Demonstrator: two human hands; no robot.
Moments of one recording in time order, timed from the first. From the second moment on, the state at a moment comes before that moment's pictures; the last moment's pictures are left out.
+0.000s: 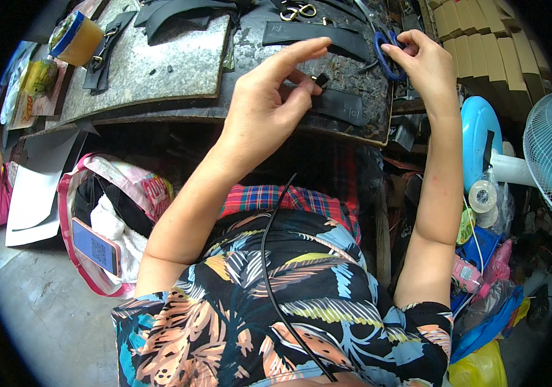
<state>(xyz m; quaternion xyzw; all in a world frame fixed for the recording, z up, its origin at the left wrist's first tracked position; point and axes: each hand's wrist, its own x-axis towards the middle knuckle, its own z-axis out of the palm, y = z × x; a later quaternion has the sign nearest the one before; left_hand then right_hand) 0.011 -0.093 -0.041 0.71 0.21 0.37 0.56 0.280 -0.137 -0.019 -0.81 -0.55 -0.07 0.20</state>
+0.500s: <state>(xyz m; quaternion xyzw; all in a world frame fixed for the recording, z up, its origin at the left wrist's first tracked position) -0.003 -0.080 -0.045 0.88 0.21 0.38 0.20 0.178 -0.161 -0.021 -0.63 -0.62 0.13 0.44</state>
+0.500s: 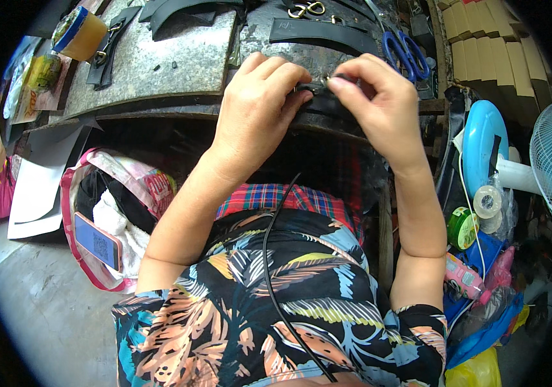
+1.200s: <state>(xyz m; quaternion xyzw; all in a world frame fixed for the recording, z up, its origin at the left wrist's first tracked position) 0.024 -0.088 -0.033 0.94 0.18 0.27 0.14 0.184 -0.200 -0.021 -0.77 -0.60 0.03 0.23</state>
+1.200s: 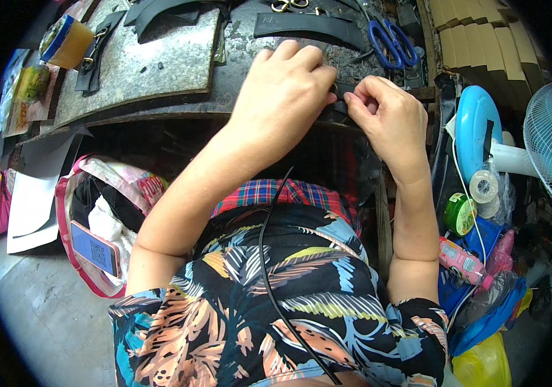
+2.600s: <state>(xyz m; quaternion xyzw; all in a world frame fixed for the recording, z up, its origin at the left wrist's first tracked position) 0.011 -0.062 -0.031 0.45 0.21 0.25 0.83 0.188 -0.169 -0.010 -0.57 -0.49 0.24 0.61</state>
